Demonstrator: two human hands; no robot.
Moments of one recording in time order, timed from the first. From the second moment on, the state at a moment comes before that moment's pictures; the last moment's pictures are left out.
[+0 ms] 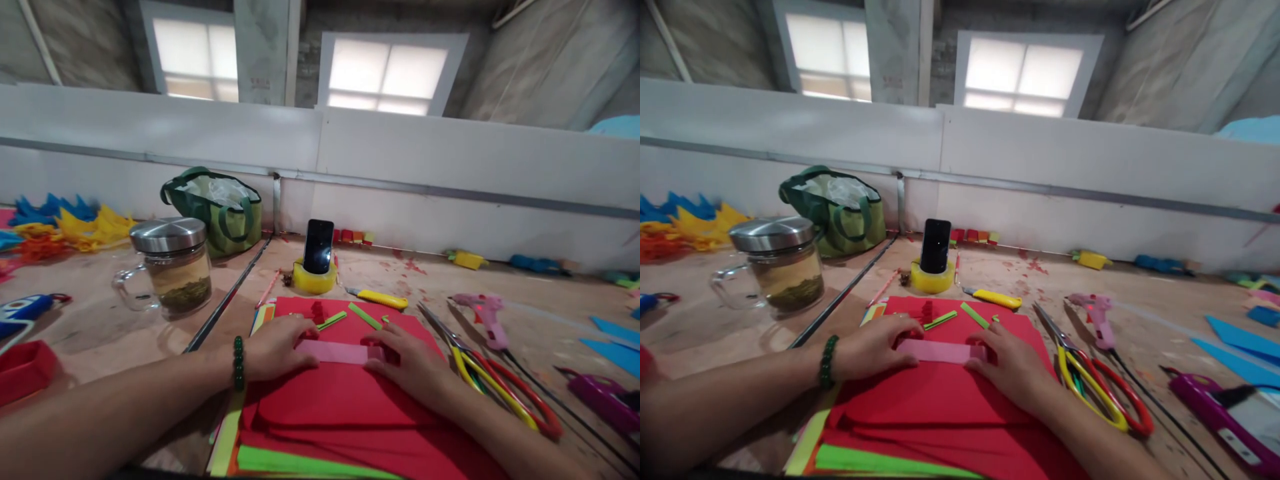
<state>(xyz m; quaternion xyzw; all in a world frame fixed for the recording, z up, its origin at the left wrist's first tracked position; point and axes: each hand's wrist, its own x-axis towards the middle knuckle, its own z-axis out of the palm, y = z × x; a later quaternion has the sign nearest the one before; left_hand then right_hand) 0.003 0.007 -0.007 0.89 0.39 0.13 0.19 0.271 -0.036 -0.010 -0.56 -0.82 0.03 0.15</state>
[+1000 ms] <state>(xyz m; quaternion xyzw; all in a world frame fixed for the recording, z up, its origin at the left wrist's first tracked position) 0.004 -0.008 -0.002 0.94 0.33 0.07 0.00 0.283 -0.045 -0.015 -0.40 -0.89 0.05 0.20</state>
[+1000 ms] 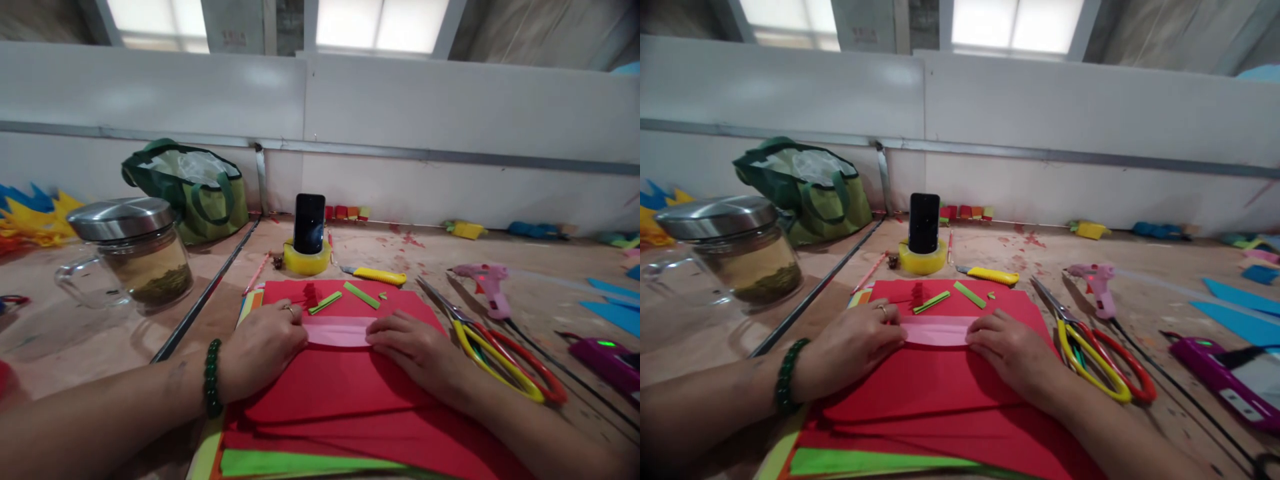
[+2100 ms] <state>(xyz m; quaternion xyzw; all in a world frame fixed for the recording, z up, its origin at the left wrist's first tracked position) -0.004 0.011 -0.006 0.84 0.44 0.09 0.30 0.279 -0.034 -0.023 -0.57 -0.76 0.19 0.25</state>
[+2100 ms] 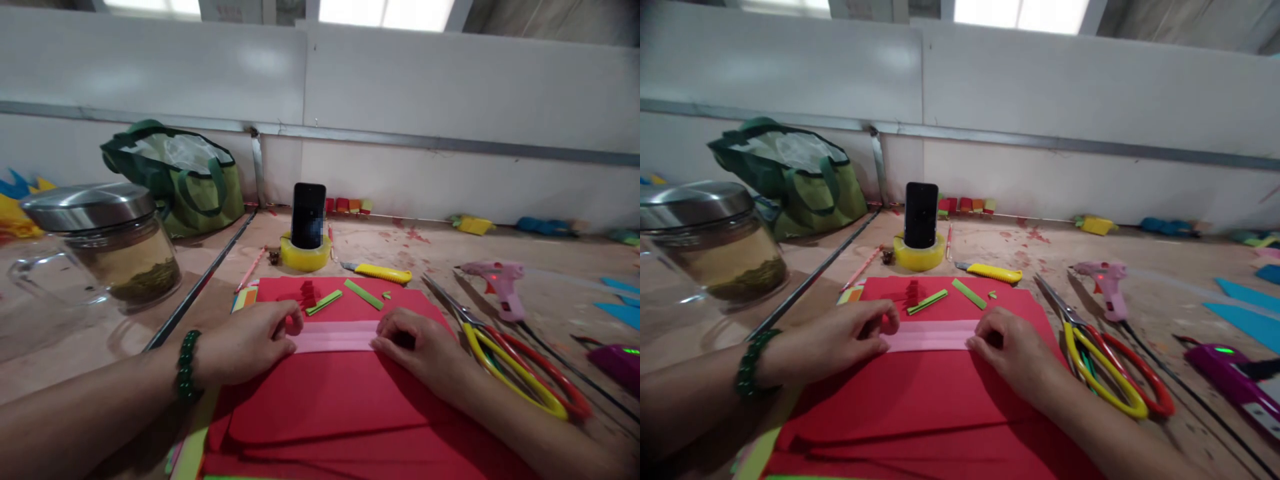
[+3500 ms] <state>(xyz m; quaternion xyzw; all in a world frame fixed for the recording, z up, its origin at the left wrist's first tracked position) 0.001 -0.014 0.004 0.98 0.20 0.05 0.01 0.265 -0.075 0.014 -0.44 -0.88 0.02 0.18</state>
